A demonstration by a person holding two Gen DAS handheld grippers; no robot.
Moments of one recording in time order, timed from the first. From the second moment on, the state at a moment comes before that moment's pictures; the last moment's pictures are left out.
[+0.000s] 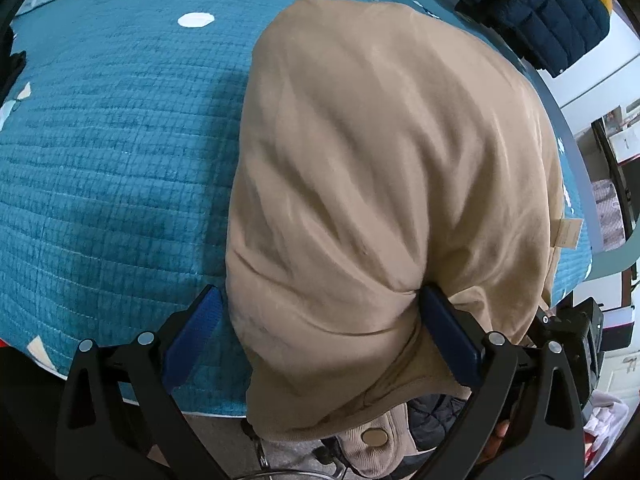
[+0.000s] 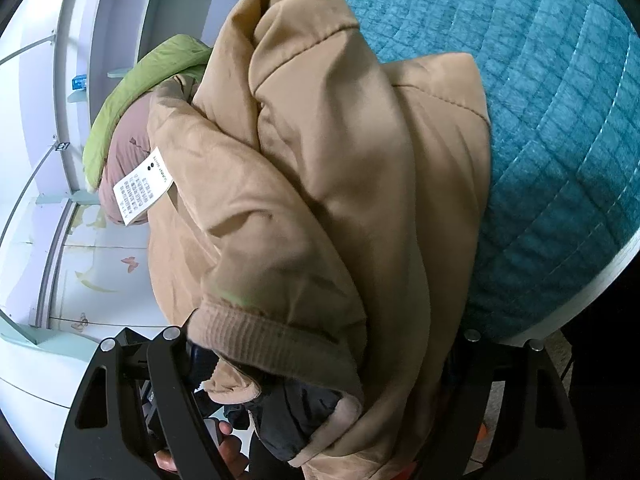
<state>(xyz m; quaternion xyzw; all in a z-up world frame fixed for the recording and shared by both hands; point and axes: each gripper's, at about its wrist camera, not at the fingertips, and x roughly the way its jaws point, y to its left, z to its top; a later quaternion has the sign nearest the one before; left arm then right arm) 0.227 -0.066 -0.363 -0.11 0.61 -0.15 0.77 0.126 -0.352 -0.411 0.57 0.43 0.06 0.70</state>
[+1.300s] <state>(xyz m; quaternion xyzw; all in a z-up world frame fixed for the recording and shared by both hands) 0.247 0.081 -0.192 -0.07 0.43 -0.14 0.89 0.232 -0.172 -0.306 0.59 0.39 0.30 0.64</state>
